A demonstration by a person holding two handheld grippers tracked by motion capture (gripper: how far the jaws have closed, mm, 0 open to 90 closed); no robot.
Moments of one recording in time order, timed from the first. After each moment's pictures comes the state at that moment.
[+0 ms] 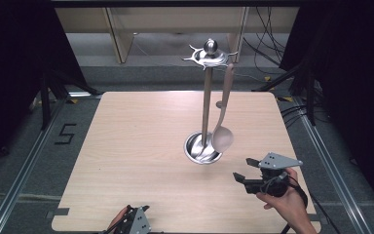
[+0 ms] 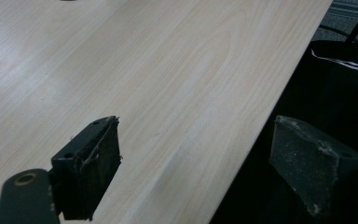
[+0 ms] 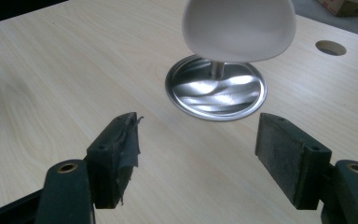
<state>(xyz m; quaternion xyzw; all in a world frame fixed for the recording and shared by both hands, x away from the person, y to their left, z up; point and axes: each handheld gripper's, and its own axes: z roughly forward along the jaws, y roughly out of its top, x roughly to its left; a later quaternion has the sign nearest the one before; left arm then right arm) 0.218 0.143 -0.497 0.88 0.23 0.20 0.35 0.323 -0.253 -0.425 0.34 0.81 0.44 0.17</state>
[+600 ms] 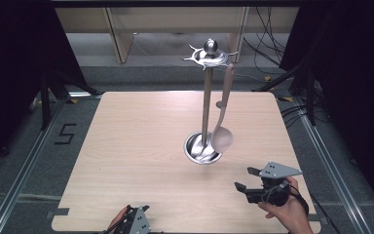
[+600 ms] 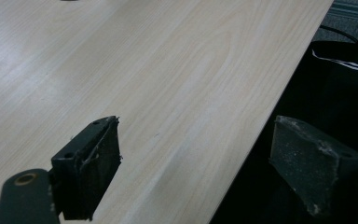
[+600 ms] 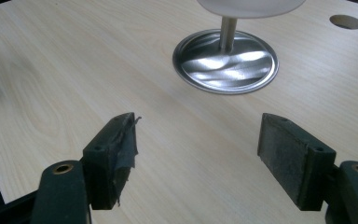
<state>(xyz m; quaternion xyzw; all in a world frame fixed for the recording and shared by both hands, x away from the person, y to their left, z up) 0.219 0.144 -0.496 0.89 0.23 0.20 0.34 0.310 -0.260 -0.444 0.34 0.82 0.43 0.16</state>
